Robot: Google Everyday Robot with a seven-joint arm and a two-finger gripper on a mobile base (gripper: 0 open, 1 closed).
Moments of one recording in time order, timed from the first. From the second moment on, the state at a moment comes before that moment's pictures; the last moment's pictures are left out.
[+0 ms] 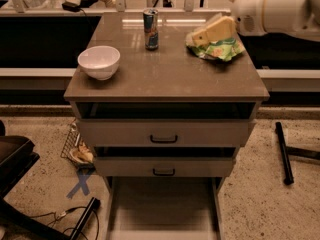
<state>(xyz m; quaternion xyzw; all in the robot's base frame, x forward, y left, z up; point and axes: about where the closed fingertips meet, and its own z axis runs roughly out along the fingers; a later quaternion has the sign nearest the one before) 0.661 -0.125 1.013 -0.42 0.69 0.14 0.57</state>
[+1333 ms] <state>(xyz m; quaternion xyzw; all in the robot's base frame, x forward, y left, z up) 0.870 -0.076 0.985 -0.32 0.68 0.19 0.64</state>
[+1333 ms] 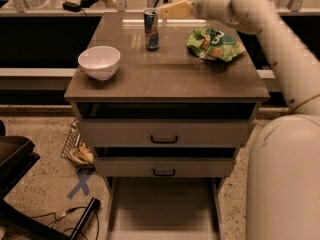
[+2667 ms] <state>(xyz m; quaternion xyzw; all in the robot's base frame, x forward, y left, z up) 0.880 0.014 0.931 -0.31 0.65 0.29 0.63</state>
